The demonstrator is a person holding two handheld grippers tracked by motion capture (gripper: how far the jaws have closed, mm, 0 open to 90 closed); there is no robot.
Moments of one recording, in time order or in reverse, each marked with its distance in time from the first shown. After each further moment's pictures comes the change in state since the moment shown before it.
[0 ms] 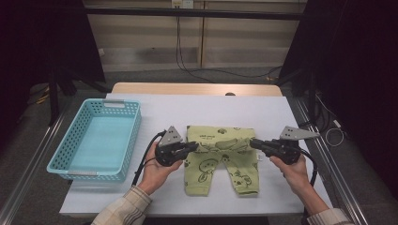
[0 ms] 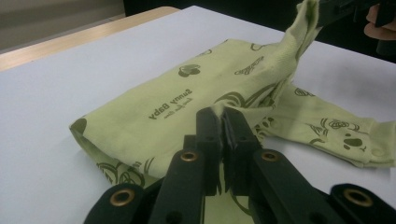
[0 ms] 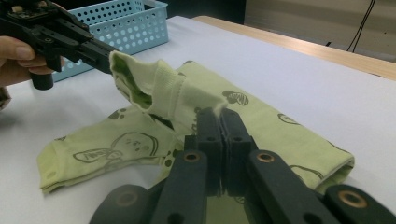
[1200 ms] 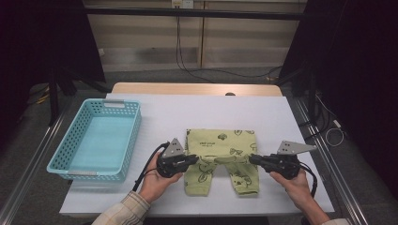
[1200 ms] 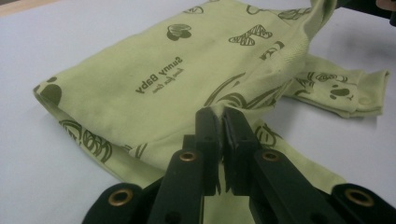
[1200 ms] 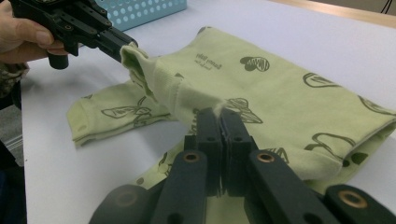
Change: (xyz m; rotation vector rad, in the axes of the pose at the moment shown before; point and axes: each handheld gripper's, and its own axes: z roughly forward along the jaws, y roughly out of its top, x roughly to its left) left arm -0.015 -0.026 0.003 0.109 -0.036 0.035; right arm 0.021 -0.029 -0.006 0.085 0.047 0.013
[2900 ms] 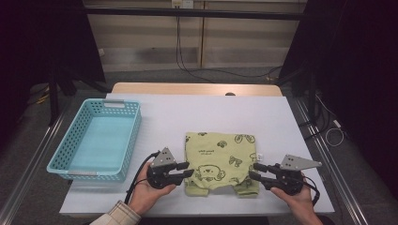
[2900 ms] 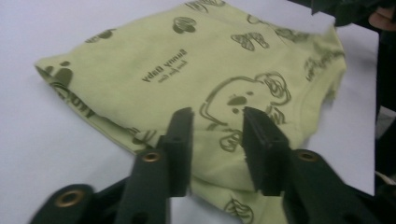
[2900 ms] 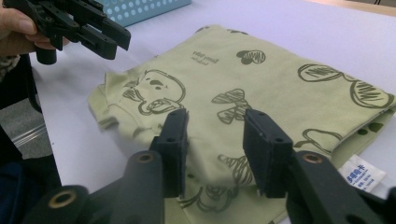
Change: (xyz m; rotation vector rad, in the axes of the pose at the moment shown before) left arm -0.009 -0.017 -0.028 -0.028 0.004 -0.096; right arm 0.033 -0.018 -0.015 -0.013 -0.039 0.016
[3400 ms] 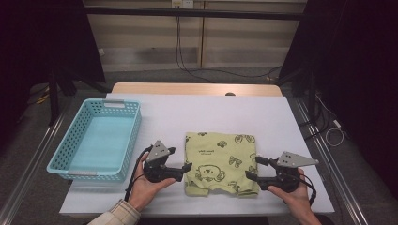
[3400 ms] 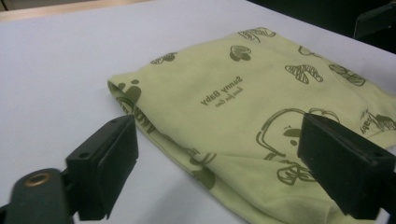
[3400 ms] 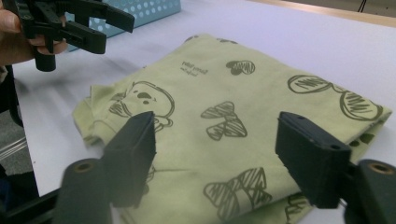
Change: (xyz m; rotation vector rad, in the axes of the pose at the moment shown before) left arm 0.015 0.001 0.000 -0.100 0.110 -0.050; right arm -0.001 0.006 0.011 -0.033 -0.039 0.003
